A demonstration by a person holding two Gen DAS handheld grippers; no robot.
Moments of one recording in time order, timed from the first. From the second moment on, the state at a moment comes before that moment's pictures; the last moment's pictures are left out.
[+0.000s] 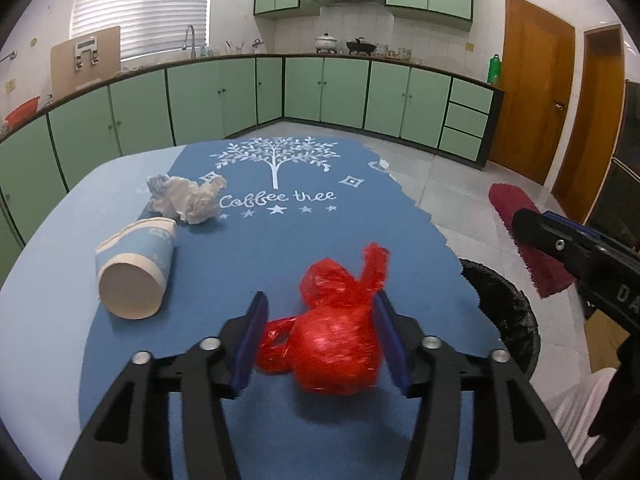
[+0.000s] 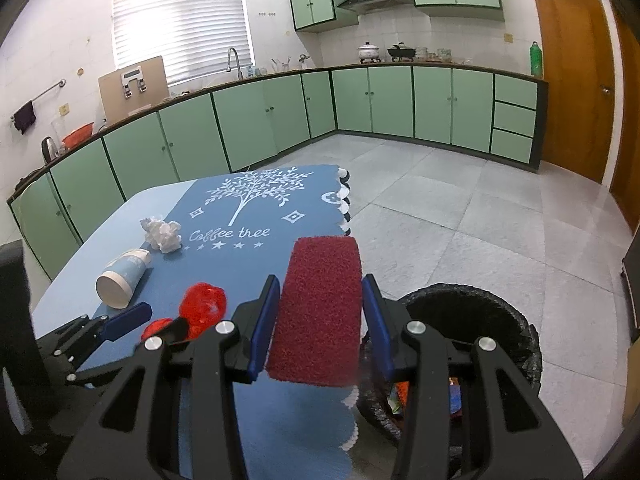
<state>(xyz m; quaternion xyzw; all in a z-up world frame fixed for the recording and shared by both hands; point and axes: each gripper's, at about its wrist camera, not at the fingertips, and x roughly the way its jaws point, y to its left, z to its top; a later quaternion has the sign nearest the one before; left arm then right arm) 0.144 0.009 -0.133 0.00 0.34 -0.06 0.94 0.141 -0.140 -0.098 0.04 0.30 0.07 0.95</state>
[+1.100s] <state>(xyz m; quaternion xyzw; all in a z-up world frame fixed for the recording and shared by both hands) 0.138 -0.020 -0.059 -0.03 0.28 -0.11 0.95 0.126 -0.174 -0.061 0.05 0.26 0.05 0.96</state>
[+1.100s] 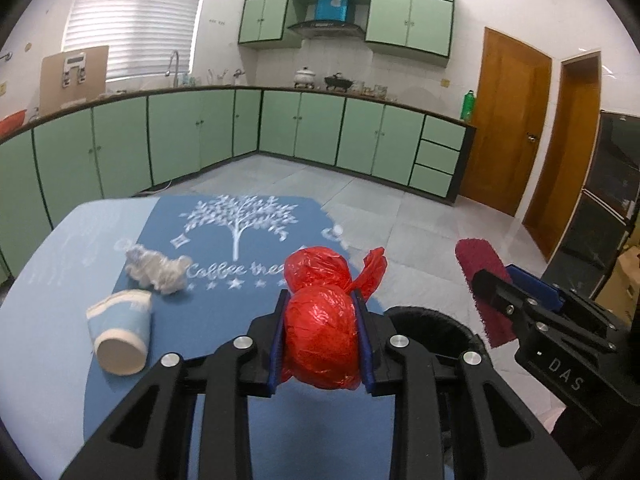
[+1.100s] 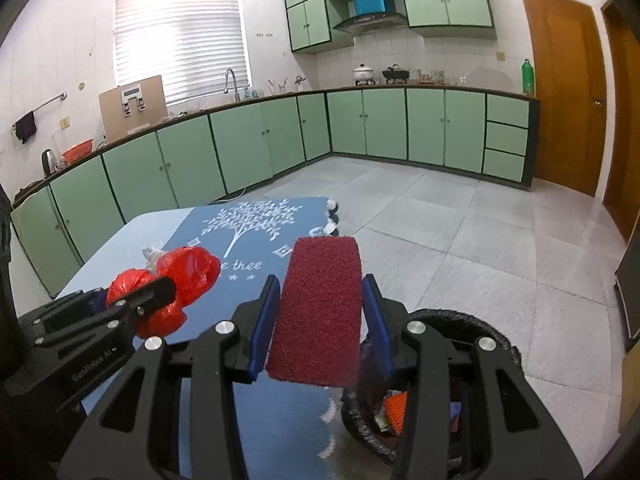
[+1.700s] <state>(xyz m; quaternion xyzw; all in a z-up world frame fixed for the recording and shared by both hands) 0.169 -0.117 -0.063 -0.01 0.27 -0.19 0.94 0.127 -0.264 -0.071 0.05 0.26 -0.04 0.96</state>
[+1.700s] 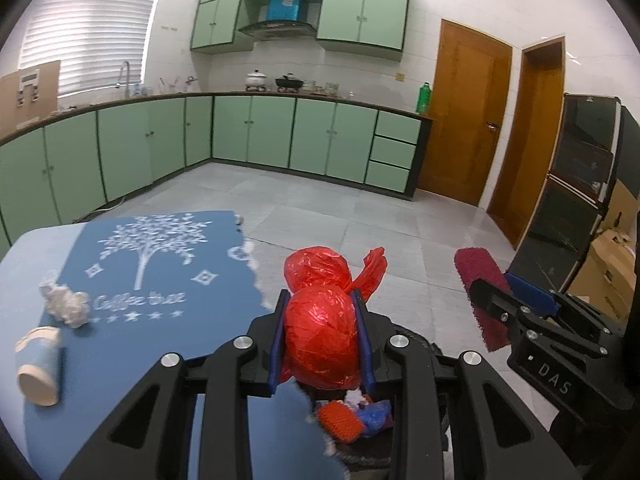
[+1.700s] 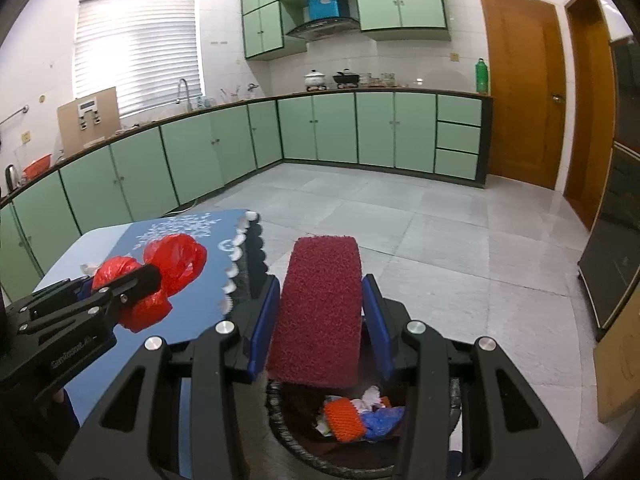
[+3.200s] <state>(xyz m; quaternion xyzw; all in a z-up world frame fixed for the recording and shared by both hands) 0.241 -0.209 -0.108 -0.01 0.31 -0.25 0.92 0.172 -0.360 -0.154 0.09 0.30 -0.13 0.94</state>
